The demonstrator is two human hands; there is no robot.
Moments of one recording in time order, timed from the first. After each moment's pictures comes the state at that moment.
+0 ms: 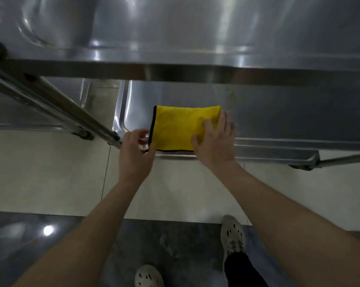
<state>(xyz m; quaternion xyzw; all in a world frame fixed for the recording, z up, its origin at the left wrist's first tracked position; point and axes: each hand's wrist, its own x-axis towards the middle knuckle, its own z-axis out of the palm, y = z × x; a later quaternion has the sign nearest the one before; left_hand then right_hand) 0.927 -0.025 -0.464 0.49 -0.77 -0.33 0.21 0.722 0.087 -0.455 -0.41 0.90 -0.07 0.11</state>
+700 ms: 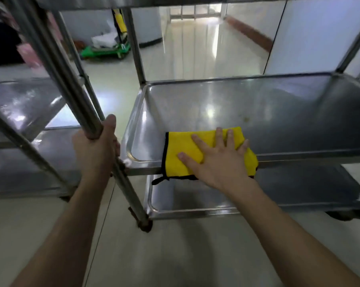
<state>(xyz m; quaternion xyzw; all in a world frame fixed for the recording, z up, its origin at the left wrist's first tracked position) 0.946 -0.152 -0.482 0.36 -0.58 -0.47 0.56 0.742 0.039 -0.511 -0.43 0.90 -0.09 -0.02</state>
